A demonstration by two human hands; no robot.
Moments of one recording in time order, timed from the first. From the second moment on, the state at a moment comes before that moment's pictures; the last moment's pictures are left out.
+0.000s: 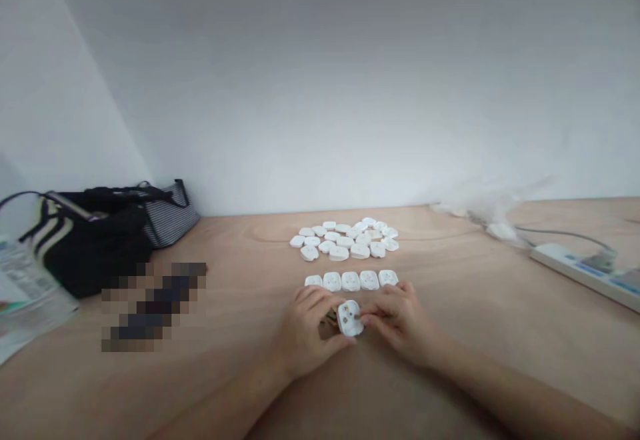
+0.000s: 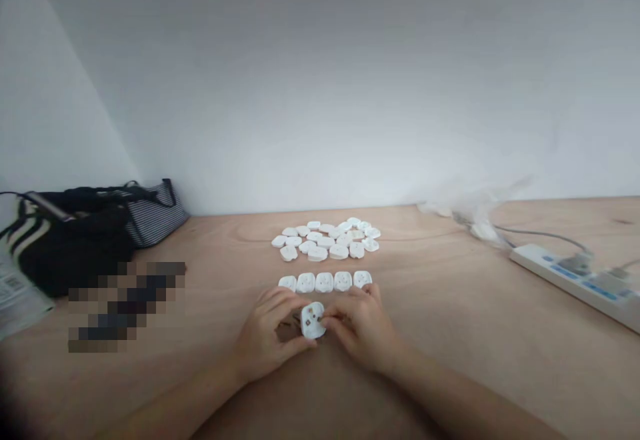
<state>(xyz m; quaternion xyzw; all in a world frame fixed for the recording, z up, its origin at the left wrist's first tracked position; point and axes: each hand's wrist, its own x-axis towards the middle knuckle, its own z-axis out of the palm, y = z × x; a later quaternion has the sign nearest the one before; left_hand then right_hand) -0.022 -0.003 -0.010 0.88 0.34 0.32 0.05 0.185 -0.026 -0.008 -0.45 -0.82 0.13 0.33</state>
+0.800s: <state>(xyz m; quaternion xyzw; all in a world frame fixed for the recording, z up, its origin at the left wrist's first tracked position) -0.010 -0.013 -0.003 0.90 0.30 0.30 0.00 0.179 -0.019 -0.013 -0.43 -0.74 0.31 0.41</state>
